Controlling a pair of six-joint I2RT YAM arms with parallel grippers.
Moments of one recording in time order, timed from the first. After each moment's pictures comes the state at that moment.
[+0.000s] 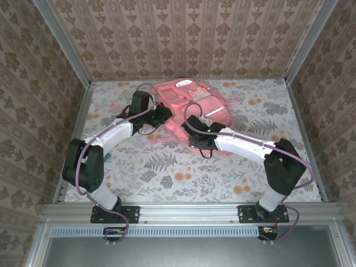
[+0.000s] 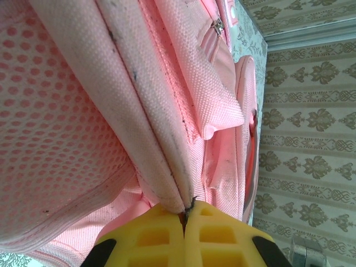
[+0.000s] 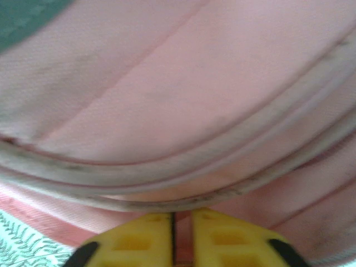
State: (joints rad) left arm -0.43 1.63 1.10 -0.12 0.54 -0.96; right arm 0.77 1.67 1.22 -0.70 0.32 0.94
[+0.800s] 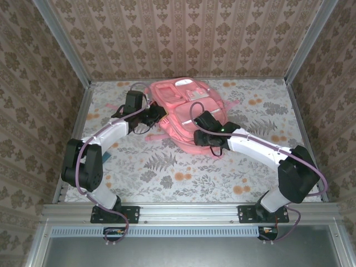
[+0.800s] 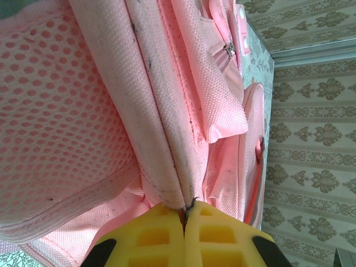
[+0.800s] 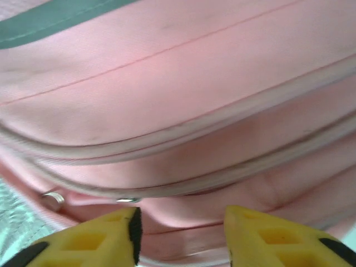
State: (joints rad) left arm -0.36 1.63 1.09 -0.12 0.54 -0.91; right arm 0.69 1.54 1.12 -0.59 0.18 0.55
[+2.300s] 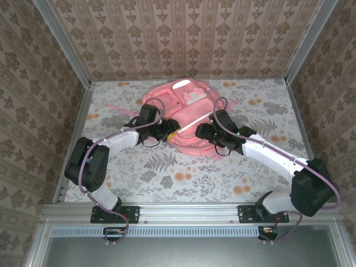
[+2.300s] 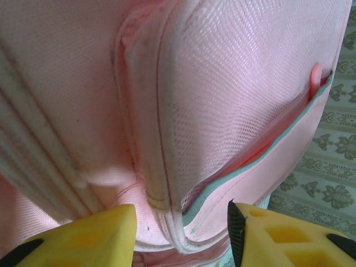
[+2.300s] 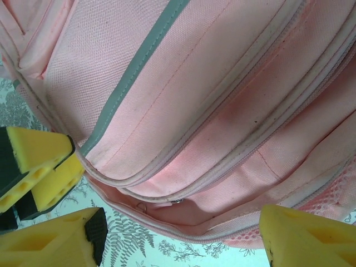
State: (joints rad) left arm -0.51 1.65 0.95 -0.07 0.54 -1.02; right arm 0.59 1.37 0.97 -0.45 0.04 0.90
